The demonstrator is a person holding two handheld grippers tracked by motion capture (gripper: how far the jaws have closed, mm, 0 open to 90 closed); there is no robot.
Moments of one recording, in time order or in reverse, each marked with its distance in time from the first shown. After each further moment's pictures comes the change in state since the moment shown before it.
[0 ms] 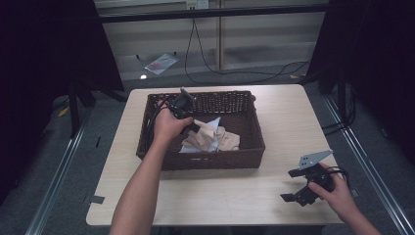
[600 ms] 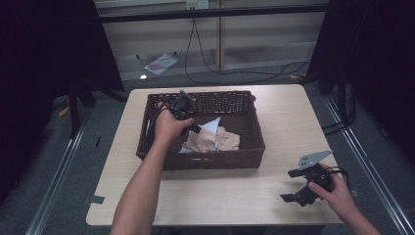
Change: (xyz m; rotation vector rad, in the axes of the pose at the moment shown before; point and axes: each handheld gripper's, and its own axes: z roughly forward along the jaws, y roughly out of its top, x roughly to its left) left arm 0.008 -0.003 0.009 -0.009 0.018 -0.011; right arm 0.000 0.000 0.001 0.001 0.007 0.001
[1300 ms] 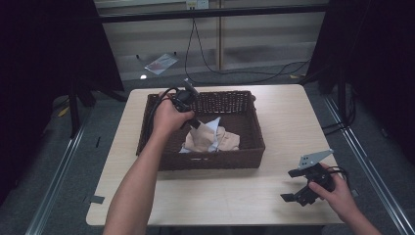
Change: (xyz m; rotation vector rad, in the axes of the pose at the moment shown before) left arm -0.029 0.025 -0.045 0.072 0.001 0.068; right arm 0.000 0.000 -0.002 -0.010 0.004 0.004
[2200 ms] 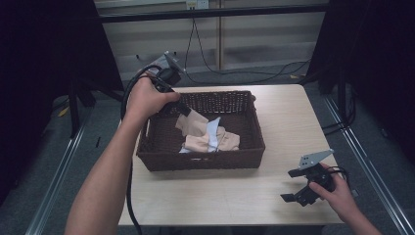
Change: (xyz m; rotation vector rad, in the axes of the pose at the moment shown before) left arm -0.021 -0.001 -0.092 -0.025 -0.067 -0.020; right arm 0.001 0.001 -0.001 -0.003 0.005 -0.004
